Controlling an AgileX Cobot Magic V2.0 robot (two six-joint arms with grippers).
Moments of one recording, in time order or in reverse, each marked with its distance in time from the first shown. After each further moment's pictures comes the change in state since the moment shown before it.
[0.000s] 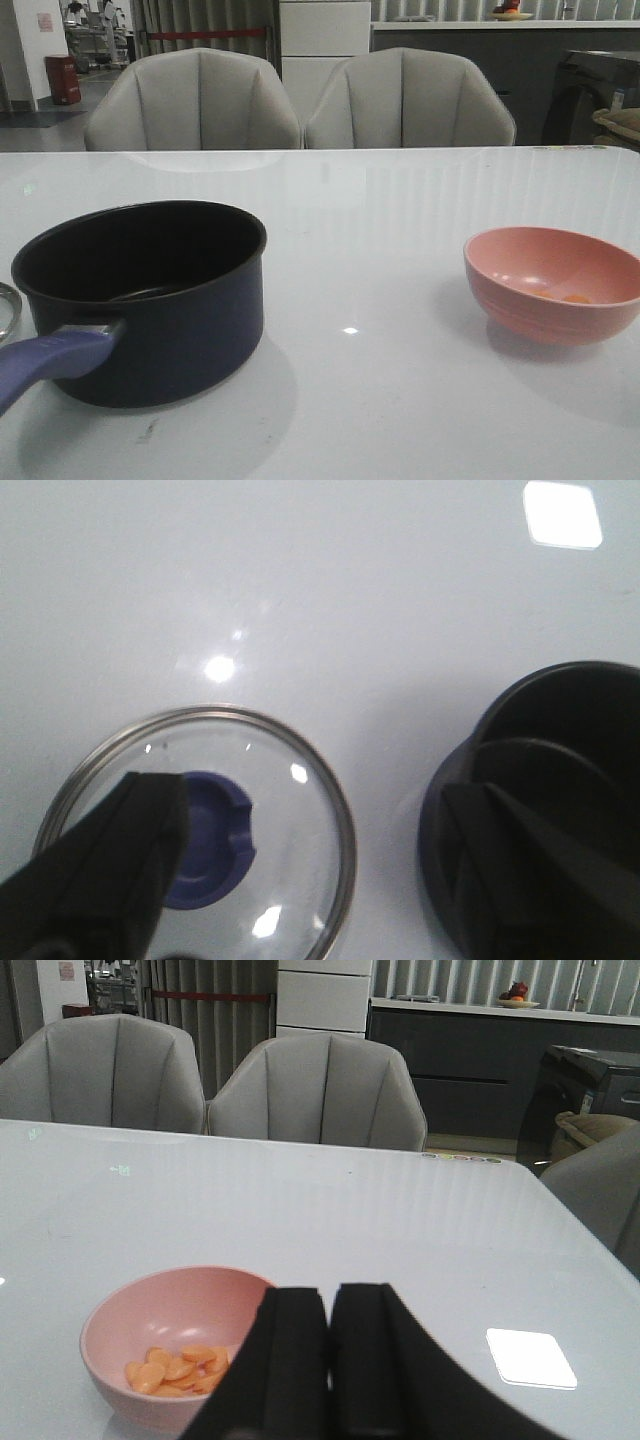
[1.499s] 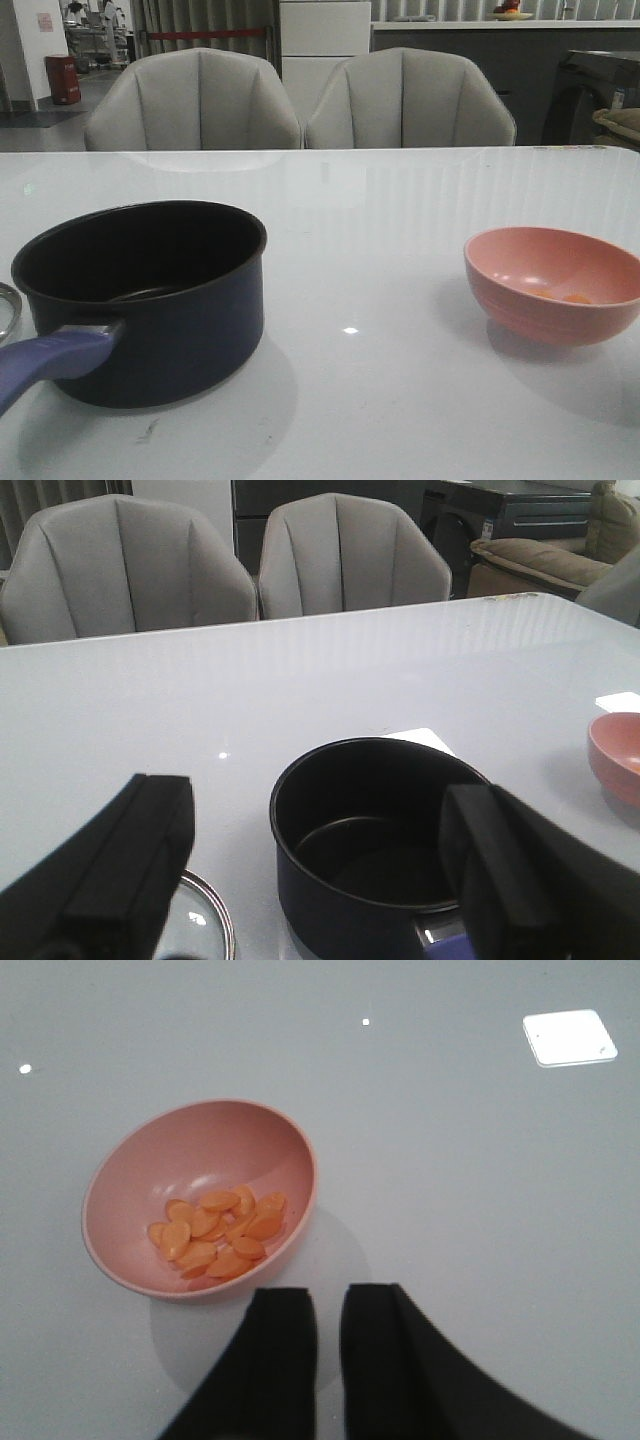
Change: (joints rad) left arm -0.275 -0.846 0.371 0.088 -0.059 0.000; right arm -0.002 0.681 -0.373 0.104 0.277 0.105
